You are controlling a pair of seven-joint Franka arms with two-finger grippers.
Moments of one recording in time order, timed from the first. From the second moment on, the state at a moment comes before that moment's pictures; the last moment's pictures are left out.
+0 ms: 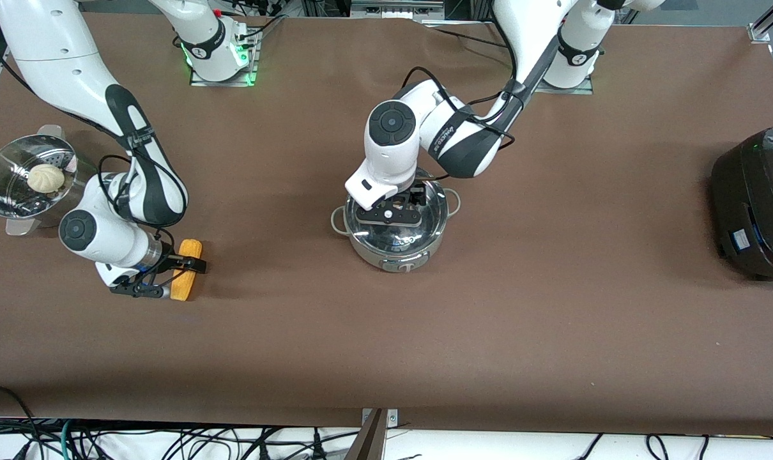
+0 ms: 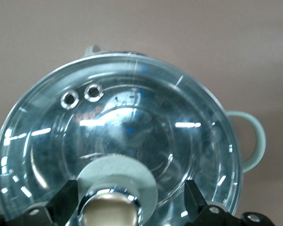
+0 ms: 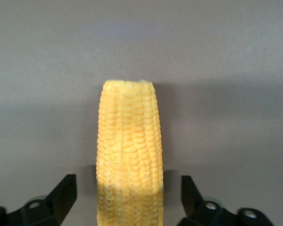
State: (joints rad) left arm -0.66 0.68 -0.14 -1.31 0.04 1.96 -0.74; right arm -0.01 0.65 0.03 -1.81 0.05 2.45 0.07
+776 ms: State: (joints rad) left arm -0.66 0.67 -0.13 -1.31 0.04 1.90 -0.68; right arm 0.00 0.55 0.09 -1.78 0.05 2.35 0.09
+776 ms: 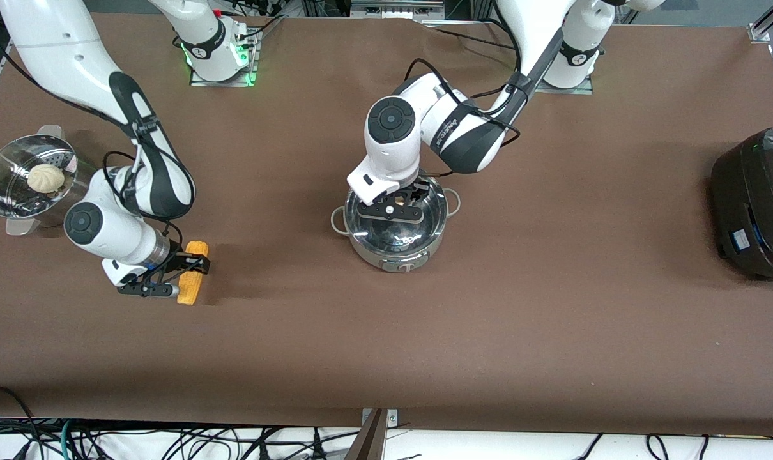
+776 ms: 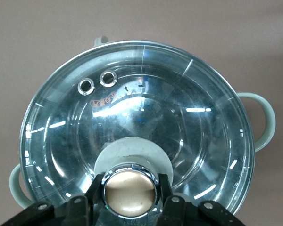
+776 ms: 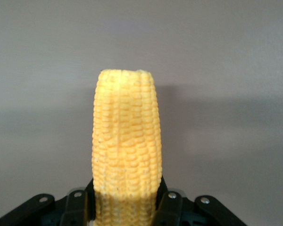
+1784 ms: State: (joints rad) left arm 0.03 0.45 -0.10 -1.41 0.09 1.61 0.25; right arm 0.33 0.49 0.40 -1.56 -0.11 2.15 0.80
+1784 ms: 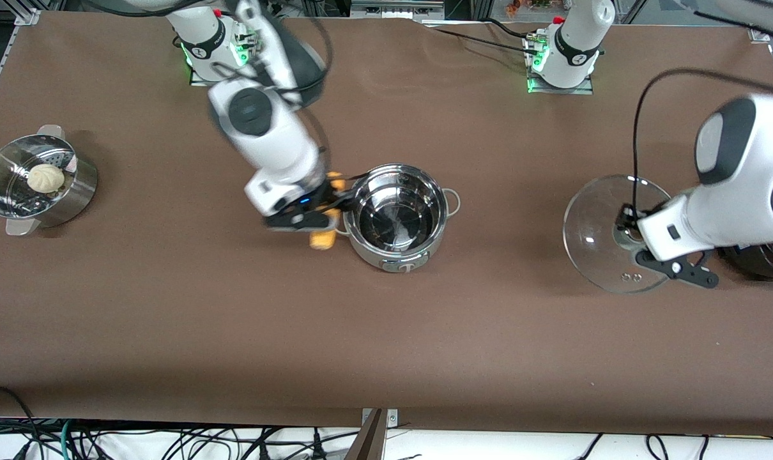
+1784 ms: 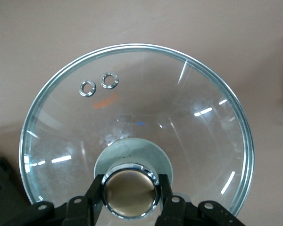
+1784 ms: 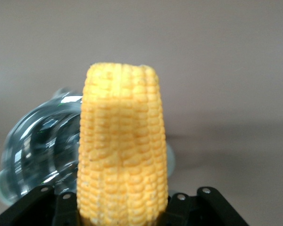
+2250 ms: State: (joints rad) left arm 0.06 0.48 -0.12 -1.91 0.09 2.14 0.26; right arm 0.47 0.73 0.39 -1.39 -0.27 2.16 0.96
